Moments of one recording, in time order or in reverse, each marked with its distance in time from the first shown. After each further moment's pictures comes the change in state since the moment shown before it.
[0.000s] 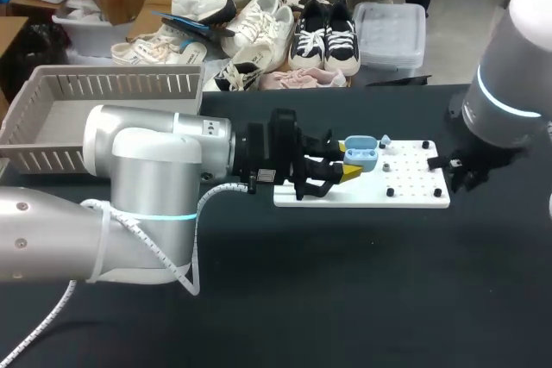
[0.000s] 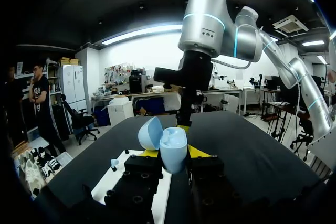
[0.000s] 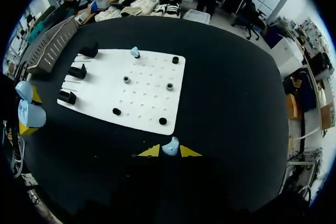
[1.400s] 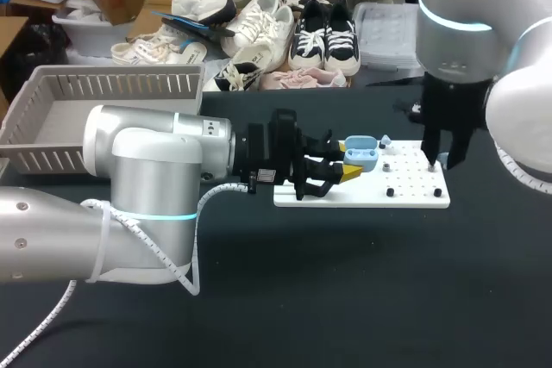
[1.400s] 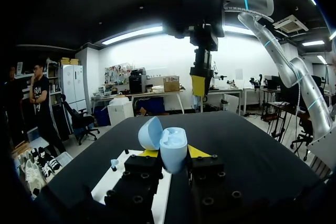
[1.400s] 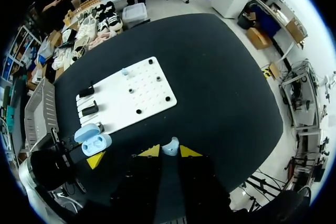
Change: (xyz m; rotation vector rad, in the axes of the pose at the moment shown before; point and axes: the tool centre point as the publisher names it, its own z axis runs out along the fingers) left arm 0.000 0.000 0.000 0.000 0.000 0.000; right arm 0.004 0.062 -0.113 0.119 0.105 0.559
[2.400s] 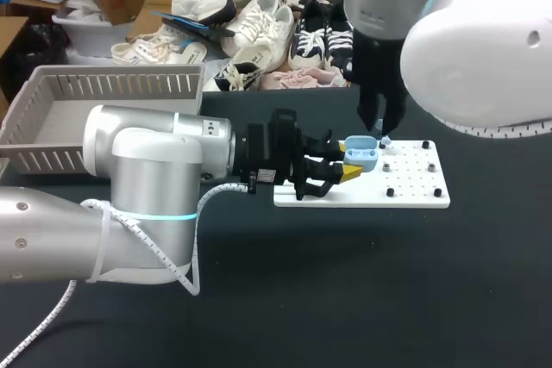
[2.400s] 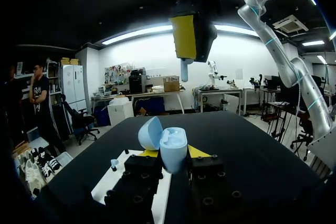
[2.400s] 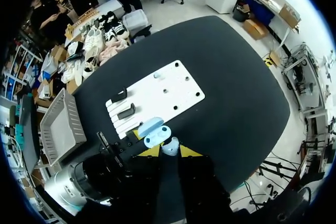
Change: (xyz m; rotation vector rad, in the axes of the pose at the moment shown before) left arm 0.000 0.000 0.000 0.000 0.000 0.000; right arm 0.007 0.088 -0.049 -0.056 -0.021 0.118
